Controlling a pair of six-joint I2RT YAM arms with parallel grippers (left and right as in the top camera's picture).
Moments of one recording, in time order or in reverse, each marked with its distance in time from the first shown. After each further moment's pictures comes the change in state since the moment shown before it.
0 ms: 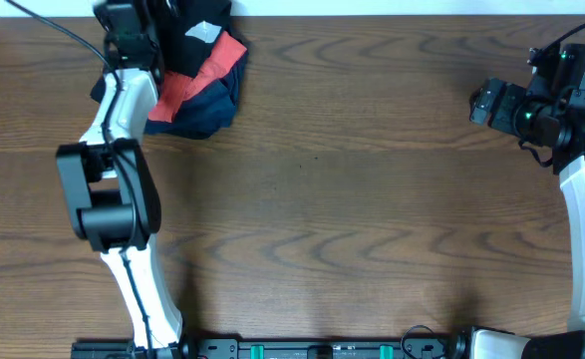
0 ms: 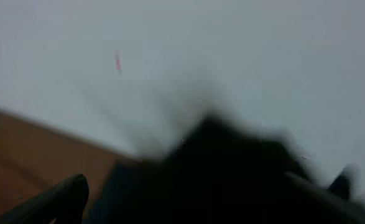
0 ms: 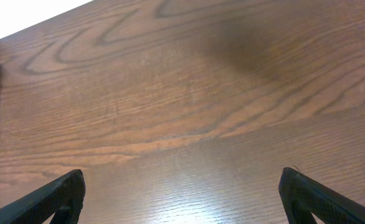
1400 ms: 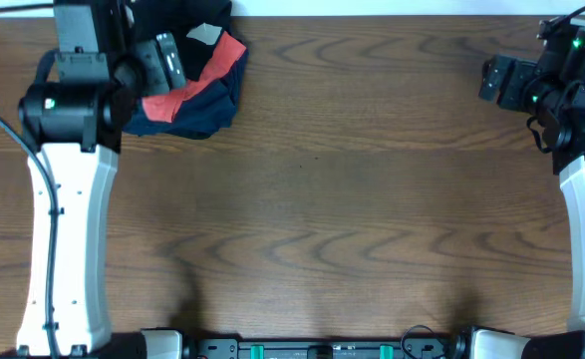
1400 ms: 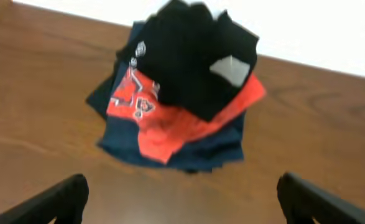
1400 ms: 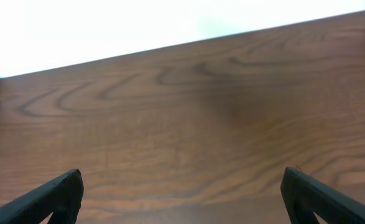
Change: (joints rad) left arm -0.099 -0.731 0.002 -1.157 0.074 -0.032; right arm 0.000 -0.001 0.000 0.219 0.046 -0.114
